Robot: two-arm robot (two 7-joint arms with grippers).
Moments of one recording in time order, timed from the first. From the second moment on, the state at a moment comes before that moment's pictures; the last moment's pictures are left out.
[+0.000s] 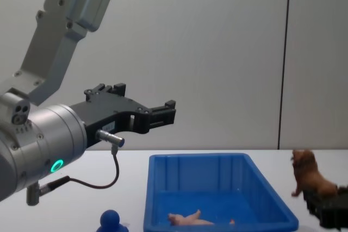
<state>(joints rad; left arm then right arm) -0.24 0.38 0.45 -1.63 -0.20 0.01 -0.01 -0.03 0.20 -0.23 -1.59 0.11 0.09 0.03</state>
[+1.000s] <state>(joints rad) -0.24 0.38 0.45 -1.63 -0.20 0.01 -0.01 0.13 0.12 -0.27 -1.52 0.08 0.06 0.22</state>
